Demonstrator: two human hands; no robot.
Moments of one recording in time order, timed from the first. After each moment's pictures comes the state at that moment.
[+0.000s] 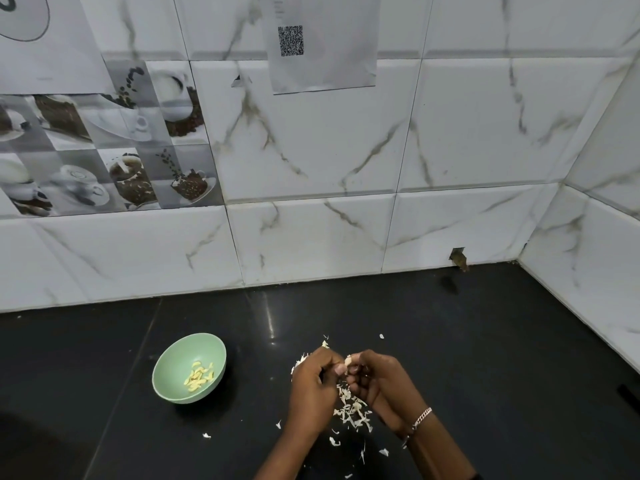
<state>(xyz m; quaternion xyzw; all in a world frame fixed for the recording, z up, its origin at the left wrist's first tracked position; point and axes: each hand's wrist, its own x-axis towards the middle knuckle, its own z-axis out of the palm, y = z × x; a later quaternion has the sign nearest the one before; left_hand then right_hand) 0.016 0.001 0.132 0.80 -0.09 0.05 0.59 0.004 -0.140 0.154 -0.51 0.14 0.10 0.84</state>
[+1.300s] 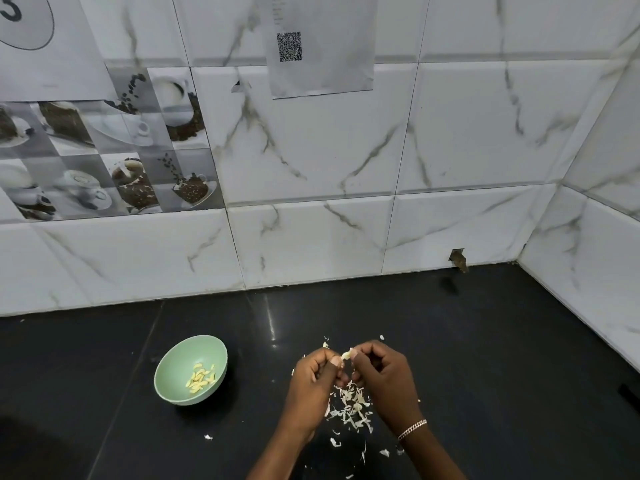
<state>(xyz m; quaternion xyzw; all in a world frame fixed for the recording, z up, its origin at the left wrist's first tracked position) 0.011 0.005 0.148 0.70 -0.07 -0.06 0.71 -0.005 -0.135 0.159 -0.75 0.05 -0.12 0.65</state>
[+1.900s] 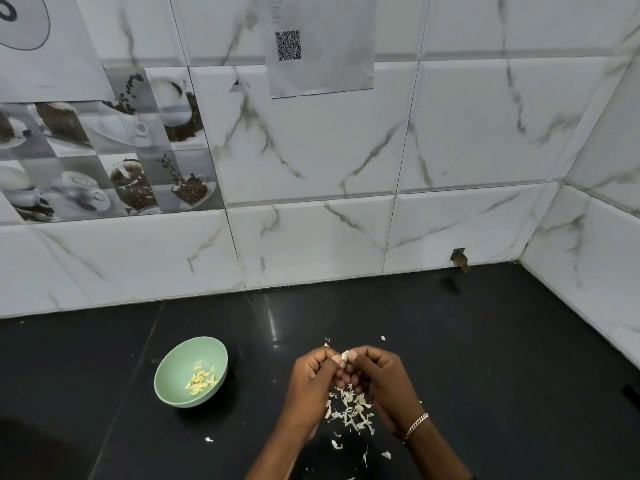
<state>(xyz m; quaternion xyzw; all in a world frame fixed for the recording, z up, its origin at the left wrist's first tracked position) 0.014 0.003 0.158 0.66 -0.05 -0.07 0.75 0.004 -0.136 0.152 -0.62 0.06 0.02 0.78</state>
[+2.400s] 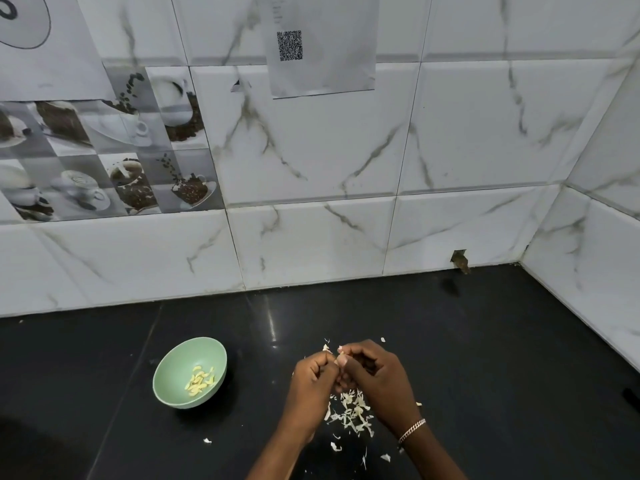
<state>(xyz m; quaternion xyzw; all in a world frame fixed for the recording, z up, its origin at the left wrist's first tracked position) 0.016 0.004 0.152 0.70 -0.05 -0.06 0.71 0.004 -0.137 0.152 -0.77 -0.01 -0.09 0.63</state>
